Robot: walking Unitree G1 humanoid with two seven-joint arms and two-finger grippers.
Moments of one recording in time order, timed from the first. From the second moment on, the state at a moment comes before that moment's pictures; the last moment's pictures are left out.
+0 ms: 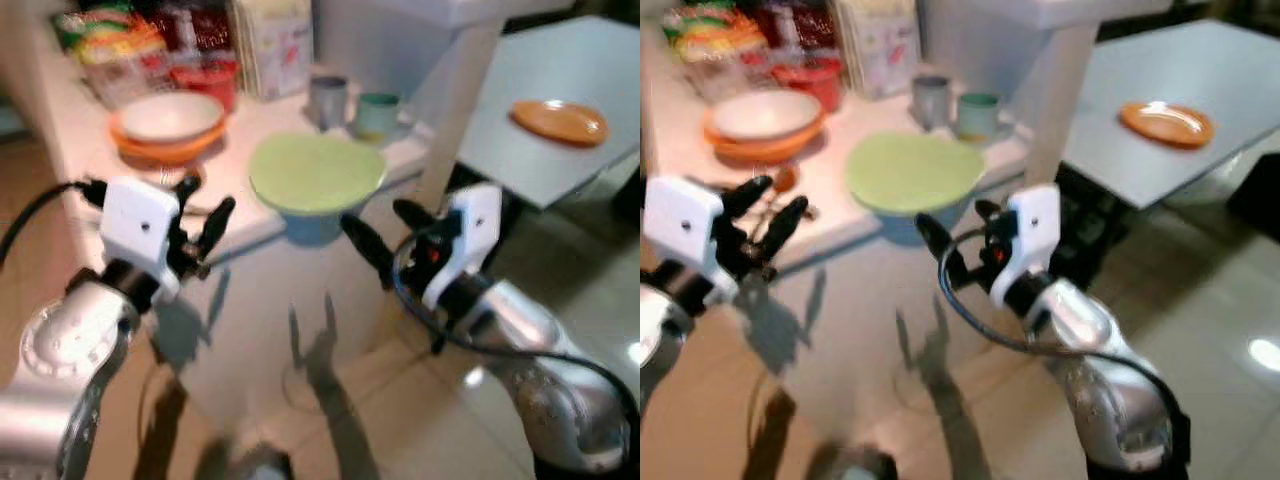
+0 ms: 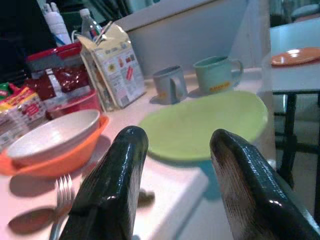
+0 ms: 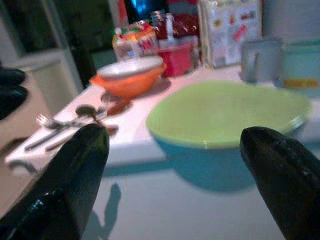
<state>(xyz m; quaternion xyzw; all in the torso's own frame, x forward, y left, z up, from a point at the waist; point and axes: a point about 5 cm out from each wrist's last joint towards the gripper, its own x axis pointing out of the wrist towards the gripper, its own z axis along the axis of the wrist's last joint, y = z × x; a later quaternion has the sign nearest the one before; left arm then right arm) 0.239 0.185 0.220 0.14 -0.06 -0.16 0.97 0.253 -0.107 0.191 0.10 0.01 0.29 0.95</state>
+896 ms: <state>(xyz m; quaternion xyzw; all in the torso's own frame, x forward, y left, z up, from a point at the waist) 0.268 0.197 0.225 0.16 -0.11 -0.05 0.98 0.276 -0.105 0.186 0.06 -0.03 0.21 0.98</state>
